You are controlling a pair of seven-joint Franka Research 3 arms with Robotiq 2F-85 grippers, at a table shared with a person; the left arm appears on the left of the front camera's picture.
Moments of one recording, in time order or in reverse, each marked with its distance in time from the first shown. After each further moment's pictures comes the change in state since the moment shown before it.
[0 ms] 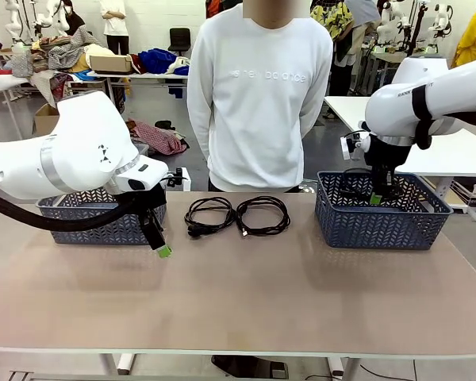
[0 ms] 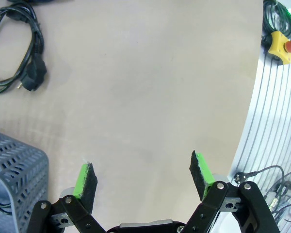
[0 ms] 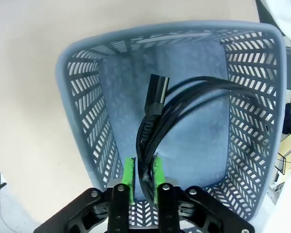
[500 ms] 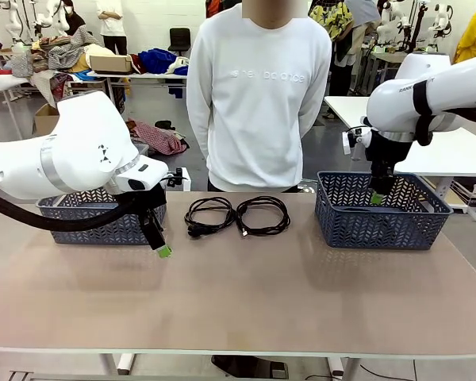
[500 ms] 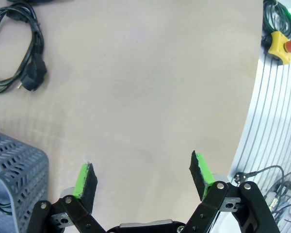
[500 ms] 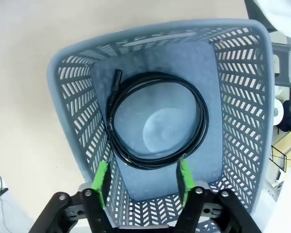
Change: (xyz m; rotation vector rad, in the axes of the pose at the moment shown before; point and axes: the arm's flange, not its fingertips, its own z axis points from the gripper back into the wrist) left arm 0.000 0.000 0.000 0.000 0.000 0.000; right arm -0.002 -0.007 0.006 -0.007 -0.022 -0.033
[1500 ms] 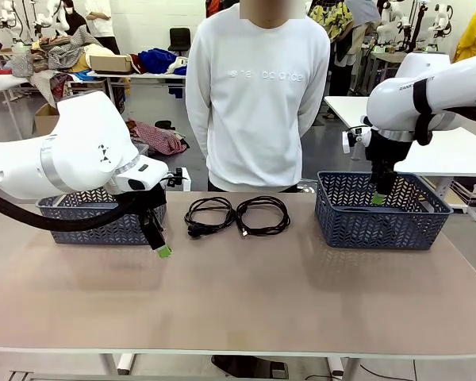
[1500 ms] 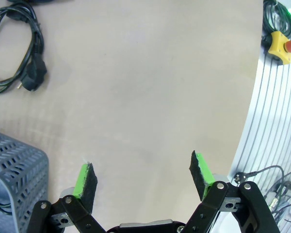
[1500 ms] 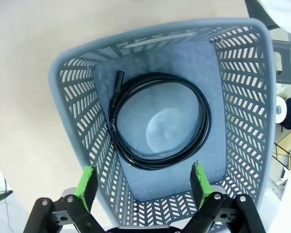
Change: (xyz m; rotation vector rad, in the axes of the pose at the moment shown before) left arm 0.000 0.000 0.000 0.000 0.000 0.000; right arm 0.001 0.000 0.001 0.012 -0.001 -0.024
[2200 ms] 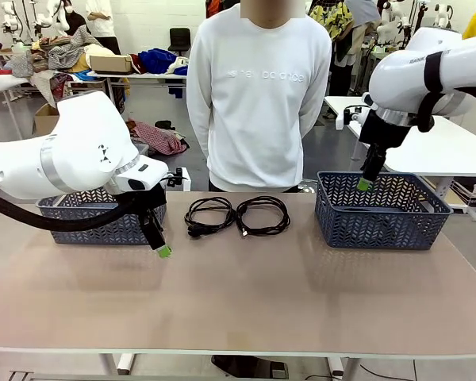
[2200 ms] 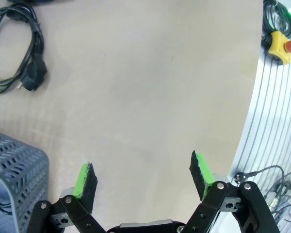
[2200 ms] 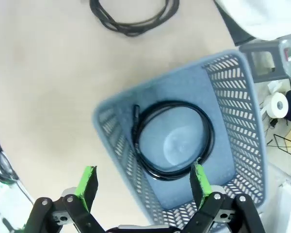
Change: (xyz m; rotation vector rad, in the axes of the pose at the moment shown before) left arm 0.000 0.000 0.000 0.000 0.000 0.000; right arm 0.026 0.040 0.050 -0.009 -0.128 -0.181
